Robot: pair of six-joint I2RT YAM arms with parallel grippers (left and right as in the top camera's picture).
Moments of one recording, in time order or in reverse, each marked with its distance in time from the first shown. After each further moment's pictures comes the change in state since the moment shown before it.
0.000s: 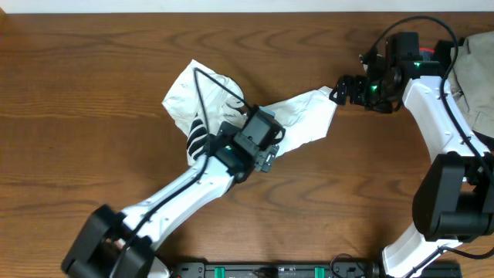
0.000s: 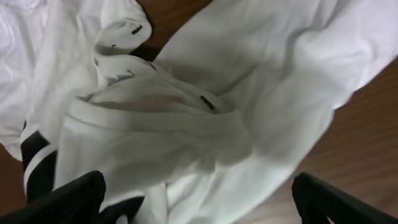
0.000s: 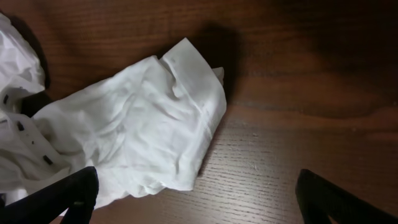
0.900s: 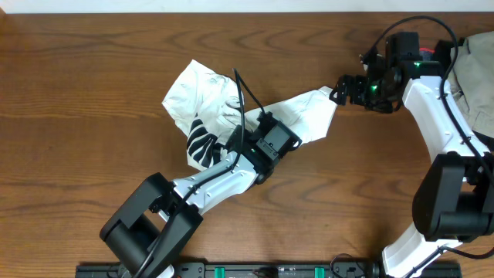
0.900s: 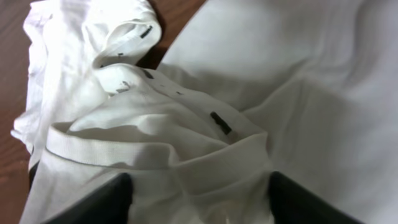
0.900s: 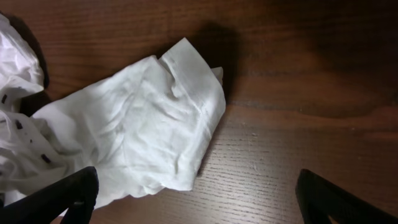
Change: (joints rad) left arm -0.063 0.212 0.000 0.130 -0.261 0.033; right arm 0.000 0.000 0.000 0.000 0.002 0.000
